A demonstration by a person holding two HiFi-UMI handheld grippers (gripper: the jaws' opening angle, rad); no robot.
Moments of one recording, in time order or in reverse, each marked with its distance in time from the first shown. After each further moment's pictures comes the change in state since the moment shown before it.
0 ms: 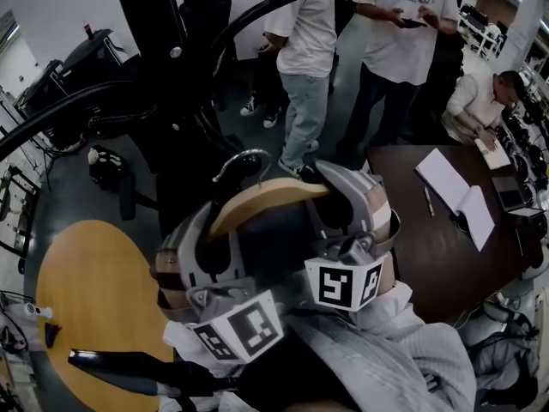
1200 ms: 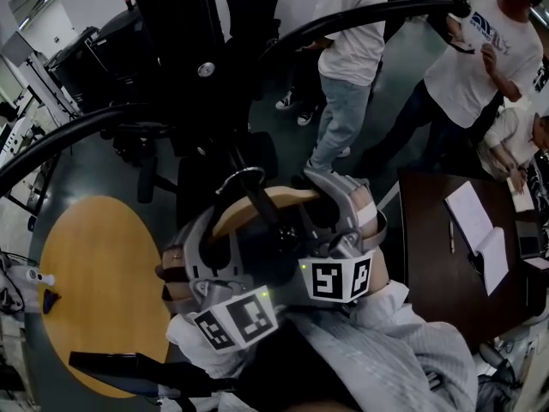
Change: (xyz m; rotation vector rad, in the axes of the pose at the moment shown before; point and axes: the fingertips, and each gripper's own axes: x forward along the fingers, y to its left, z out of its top) left arm 0.053 -0.001 -0.078 -0.008 0.228 0.019; right arm 0.090 0.071 -0.017 0.087 -0.119 0.192
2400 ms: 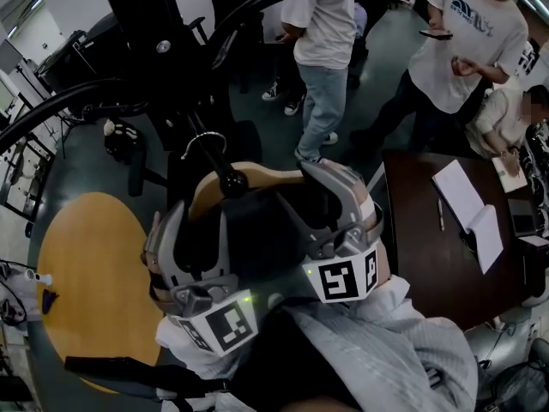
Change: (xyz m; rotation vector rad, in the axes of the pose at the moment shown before) left arm -0.058 -0.001 0.041 -0.002 -0.239 0.082; right arm -0.069 -0.008 0.017 0.119 -0.101 0.086
